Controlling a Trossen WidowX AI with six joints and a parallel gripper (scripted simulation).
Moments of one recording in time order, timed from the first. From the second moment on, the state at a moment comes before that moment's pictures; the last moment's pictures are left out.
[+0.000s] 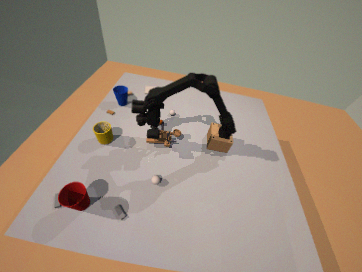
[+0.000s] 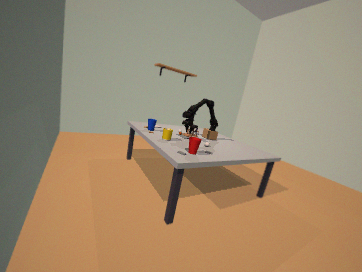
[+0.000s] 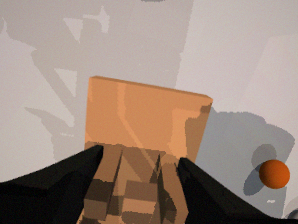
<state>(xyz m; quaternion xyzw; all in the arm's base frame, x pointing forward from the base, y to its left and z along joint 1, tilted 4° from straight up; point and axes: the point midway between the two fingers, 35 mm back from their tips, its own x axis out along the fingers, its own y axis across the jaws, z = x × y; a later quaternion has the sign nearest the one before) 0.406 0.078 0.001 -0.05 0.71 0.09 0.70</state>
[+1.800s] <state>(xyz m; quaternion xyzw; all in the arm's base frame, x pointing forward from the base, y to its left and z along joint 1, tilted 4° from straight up) 0.409 0.077 0.067 -0.05 0.69 0.09 0.71</state>
